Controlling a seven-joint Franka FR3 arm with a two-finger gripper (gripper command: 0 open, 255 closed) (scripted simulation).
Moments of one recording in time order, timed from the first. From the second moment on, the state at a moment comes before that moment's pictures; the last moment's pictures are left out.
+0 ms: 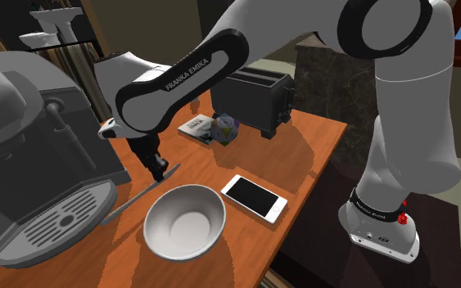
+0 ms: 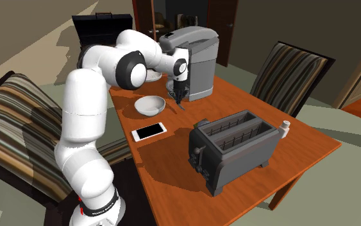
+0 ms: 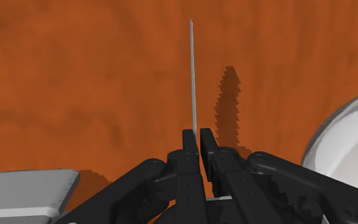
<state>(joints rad) 0.38 0.37 0.23 -1.70 -0.03 2.06 -0.96</state>
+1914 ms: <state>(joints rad) 0.38 0.32 0.24 -1.39 -0.02 1.69 -0.96</state>
